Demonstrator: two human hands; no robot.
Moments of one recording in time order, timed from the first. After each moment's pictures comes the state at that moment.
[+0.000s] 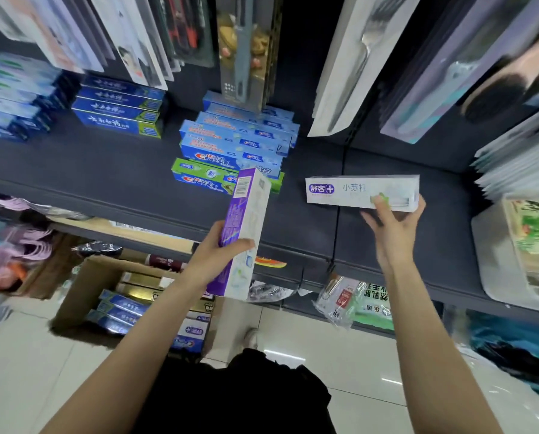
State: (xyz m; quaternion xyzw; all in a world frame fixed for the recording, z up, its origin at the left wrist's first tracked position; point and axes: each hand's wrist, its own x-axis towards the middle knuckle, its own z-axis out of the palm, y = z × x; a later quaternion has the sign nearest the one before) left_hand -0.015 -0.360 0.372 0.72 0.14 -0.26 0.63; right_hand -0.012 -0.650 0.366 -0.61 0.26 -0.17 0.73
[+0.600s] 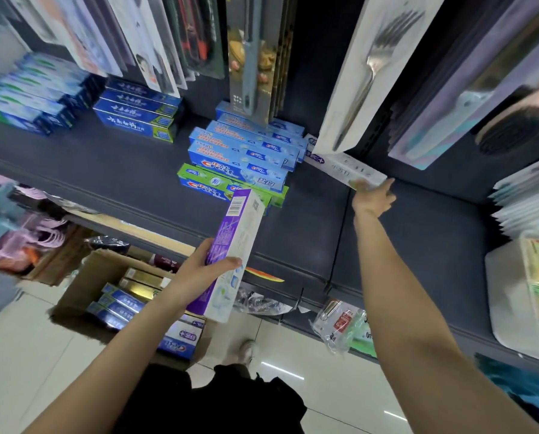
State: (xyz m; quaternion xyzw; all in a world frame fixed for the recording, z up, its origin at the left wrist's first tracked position) left_hand -0.029 -0.361 0.379 0.72 0.18 -0.25 0.63; right_hand 0.137 -0.666 0.303 -0.78 0.40 -0.08 0.47
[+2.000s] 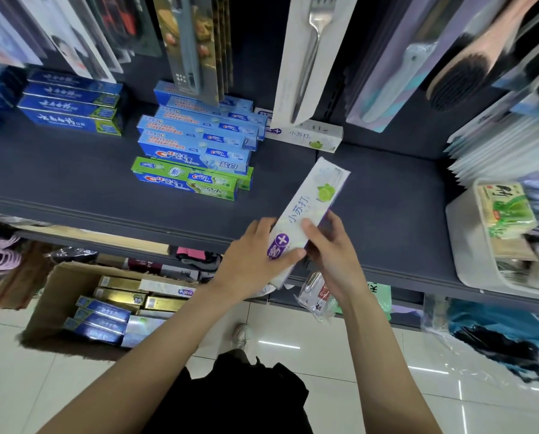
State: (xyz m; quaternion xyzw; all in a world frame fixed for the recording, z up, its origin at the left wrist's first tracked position) left_hand -0.019 -0.457 0.374 0.90 -0.14 -0.17 0.37; right_hand -0.048 -0.601 0.384 -0.56 0.26 0.03 0.78
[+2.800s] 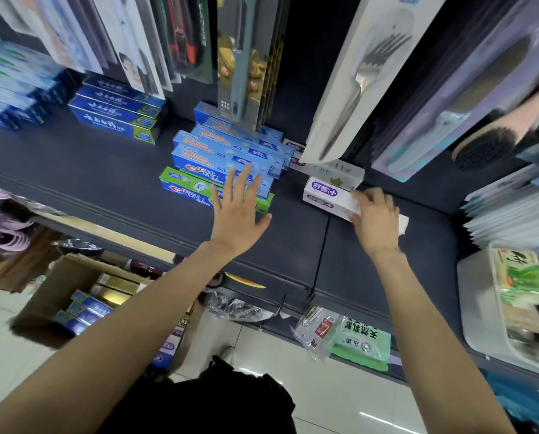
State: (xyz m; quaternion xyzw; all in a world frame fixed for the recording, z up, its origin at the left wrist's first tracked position) left_hand 0.074 -0.433 0.348 0.98 -0.09 0.00 0.18; right_hand 0.073 -0.693 0.356 -1.00 0.05 -0.06 0.04
